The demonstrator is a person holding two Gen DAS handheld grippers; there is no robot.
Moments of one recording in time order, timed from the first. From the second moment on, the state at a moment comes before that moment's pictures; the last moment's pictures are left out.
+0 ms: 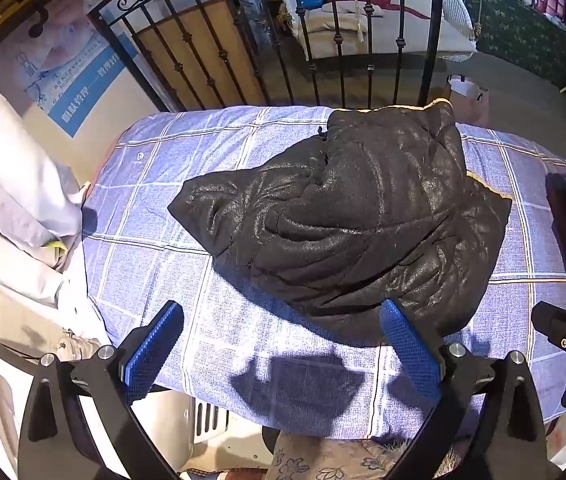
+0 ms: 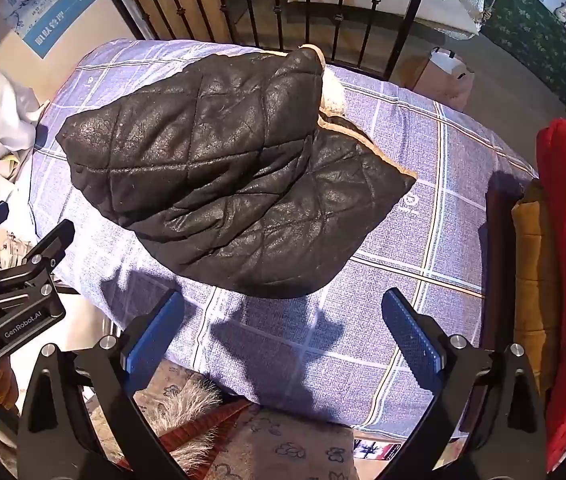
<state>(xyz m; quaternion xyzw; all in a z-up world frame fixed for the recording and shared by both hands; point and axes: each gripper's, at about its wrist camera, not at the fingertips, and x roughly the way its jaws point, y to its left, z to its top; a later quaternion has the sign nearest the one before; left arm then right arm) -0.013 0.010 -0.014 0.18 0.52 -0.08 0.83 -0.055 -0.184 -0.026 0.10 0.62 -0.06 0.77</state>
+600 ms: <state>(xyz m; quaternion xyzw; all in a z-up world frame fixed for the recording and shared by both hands) -0.014 0.008 -0.017 0.19 0.53 -0.08 0.82 -0.053 -0.184 -0.029 0.10 0.62 -0.06 0.77</state>
